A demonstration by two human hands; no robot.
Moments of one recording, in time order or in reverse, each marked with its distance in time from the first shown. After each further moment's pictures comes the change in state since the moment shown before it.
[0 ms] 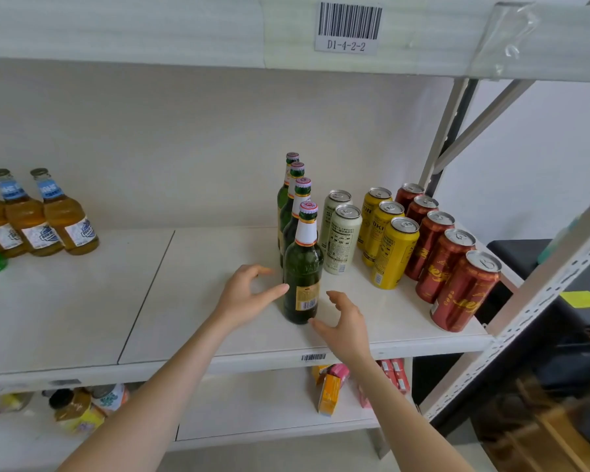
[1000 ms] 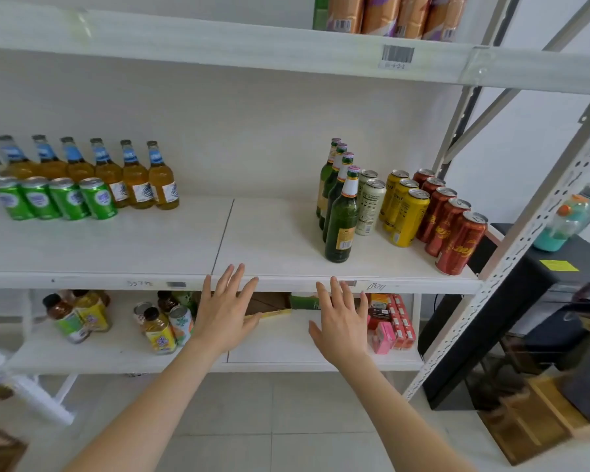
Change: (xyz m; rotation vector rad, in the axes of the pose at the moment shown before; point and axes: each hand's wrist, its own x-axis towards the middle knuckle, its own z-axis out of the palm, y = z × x) left_hand -0.240 -0.062 -0.108 0.980 0.046 0.232; right_hand -0.212 -0.092 0.027 -0.751 -0.019 -0.324
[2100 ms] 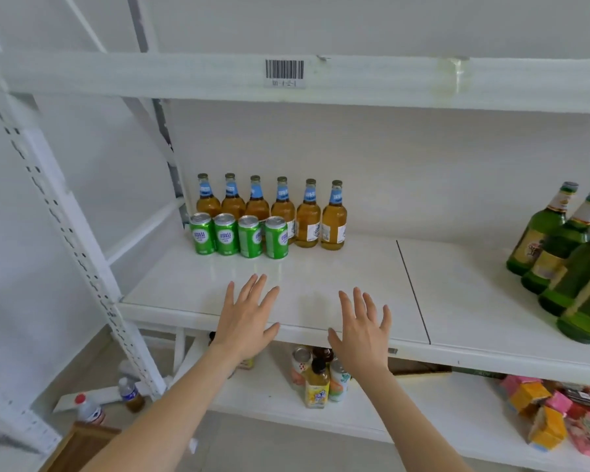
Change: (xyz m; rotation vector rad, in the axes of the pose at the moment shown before) left_hand -0.023 -0.428 -0.009 0.064 -0.045 -0.128; right_hand 0.162 -0.408 0.056 0.084 -0.010 -0.036
